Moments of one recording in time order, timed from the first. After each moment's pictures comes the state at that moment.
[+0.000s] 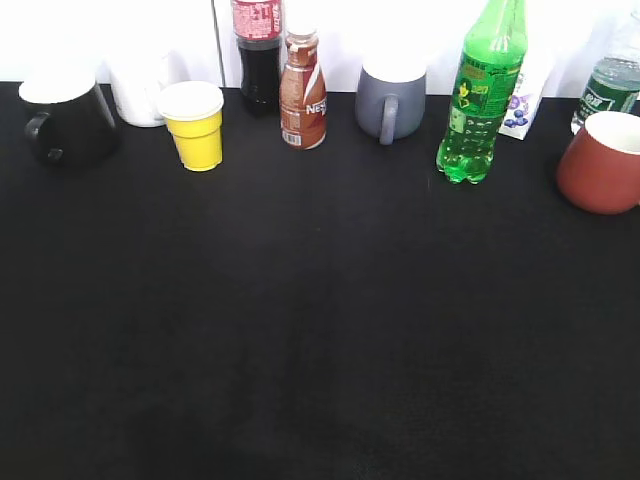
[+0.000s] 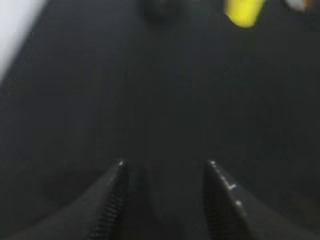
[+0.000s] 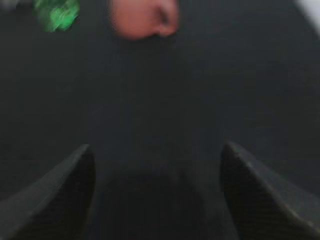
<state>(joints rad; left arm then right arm) 0.01 0.07 -0.52 -0.02 1.07 -0.03 0.01 0.00 -0.51 -0.07 1.04 0.13</state>
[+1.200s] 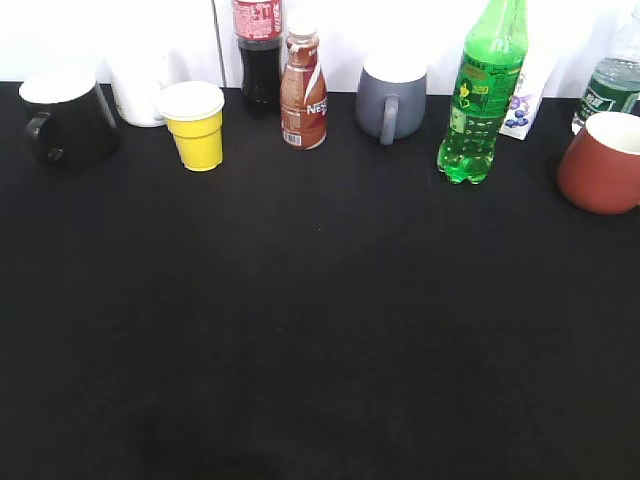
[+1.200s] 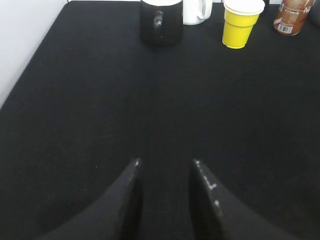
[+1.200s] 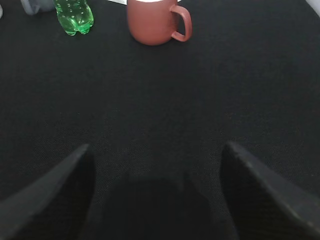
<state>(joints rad) -0.02 -0.01 -0.52 -0.02 1.06 -0.03 -0.01 -0.01 -0.51 0.00 1.04 0.07</state>
